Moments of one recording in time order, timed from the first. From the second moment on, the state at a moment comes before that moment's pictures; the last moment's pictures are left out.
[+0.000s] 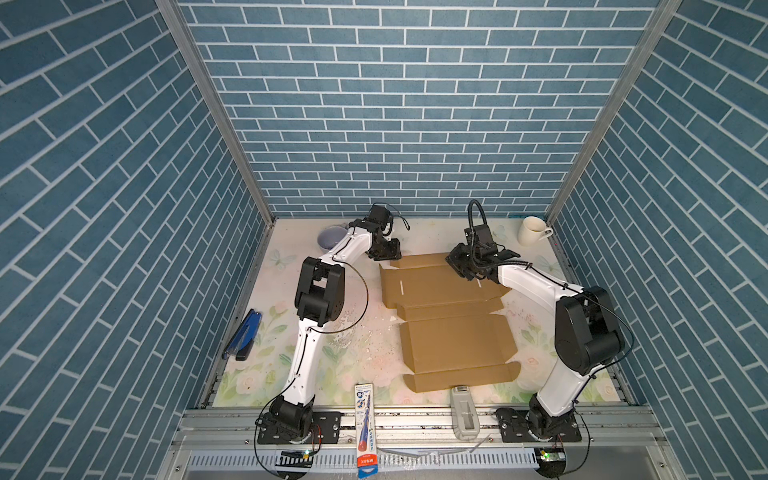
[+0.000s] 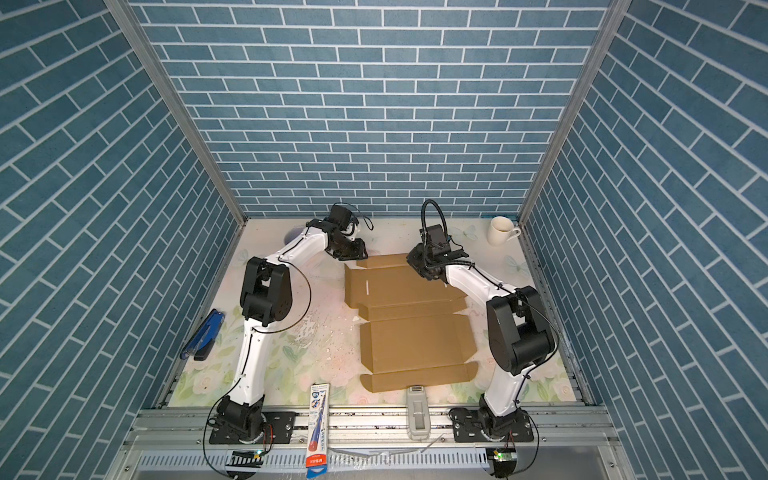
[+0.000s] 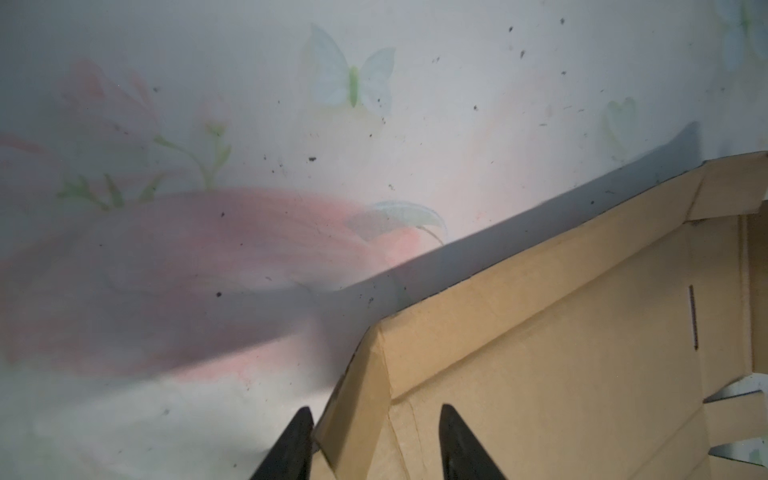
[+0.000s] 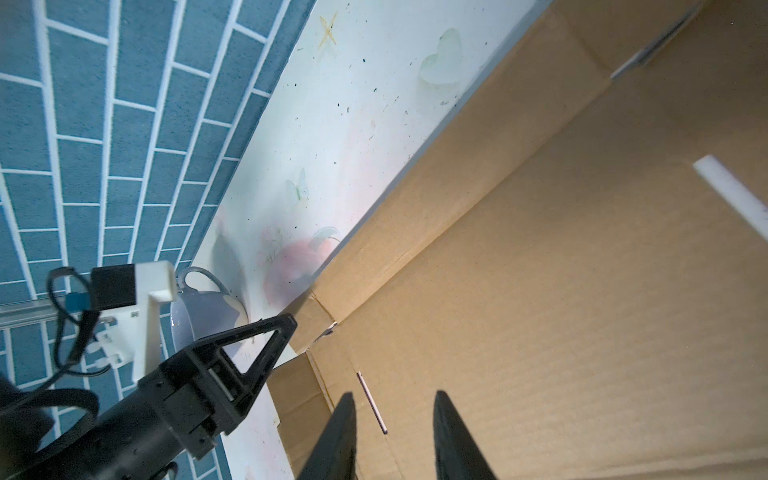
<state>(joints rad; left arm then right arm) -0.37 2.41 2.08 -0.80 0.28 -0.27 0.45 1.76 1.27 -0.31 -0.12 1.07</state>
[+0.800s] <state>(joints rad) -0.37 2.25 1.74 -0.45 0.25 -0.37 0.45 1.78 1.27 -0.31 -0.15 1.07</state>
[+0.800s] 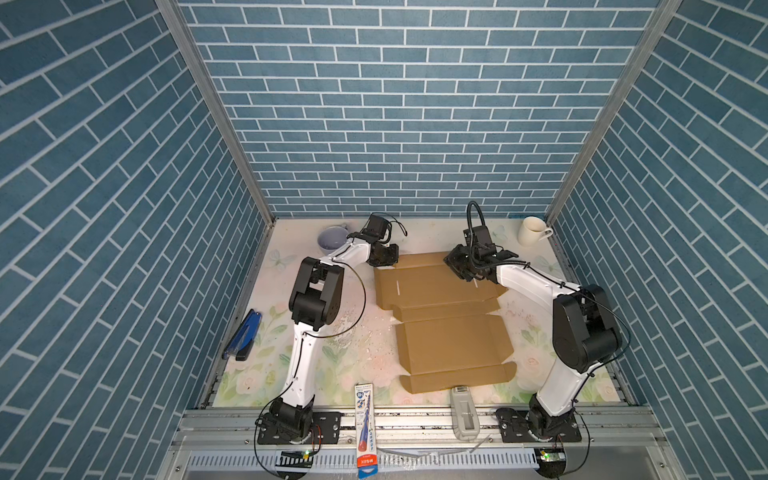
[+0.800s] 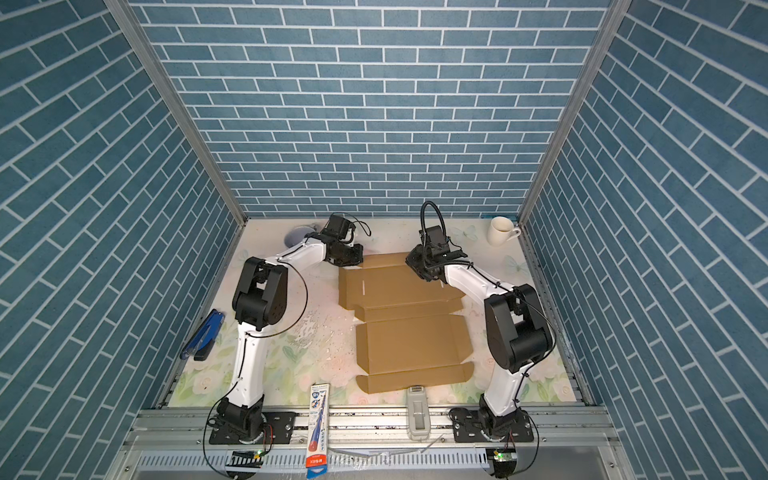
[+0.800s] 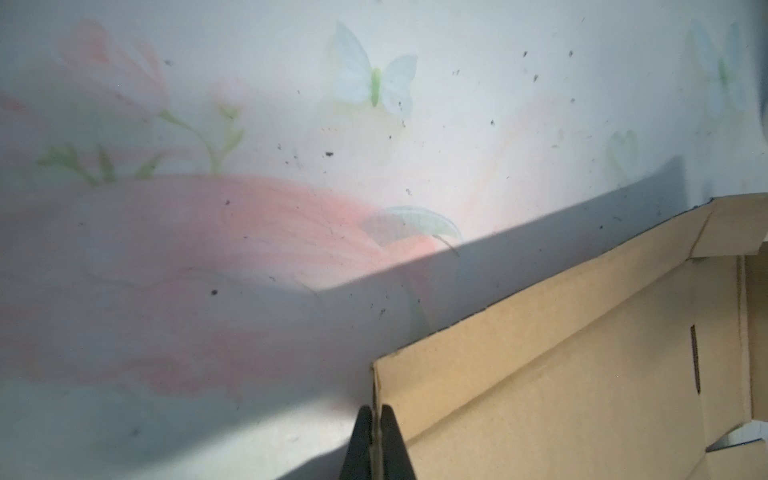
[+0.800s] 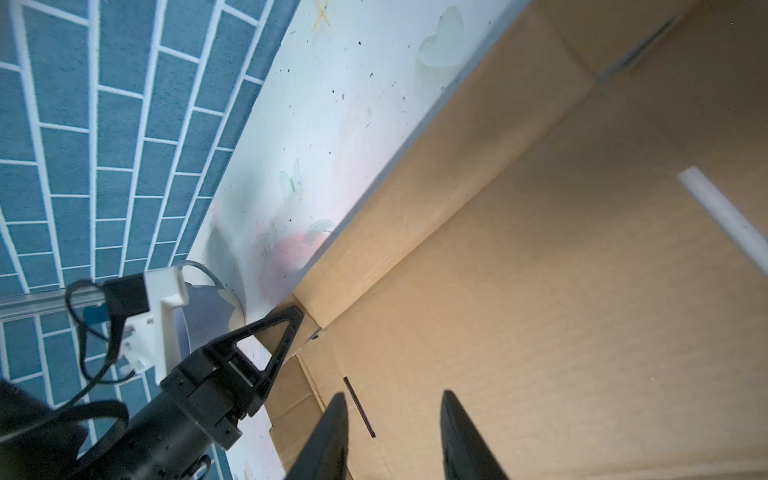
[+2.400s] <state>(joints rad) -0.70 1.57 0.67 0.87 -0.37 -0.14 0.50 1.68 1.35 -0.31 -0.07 1.34</state>
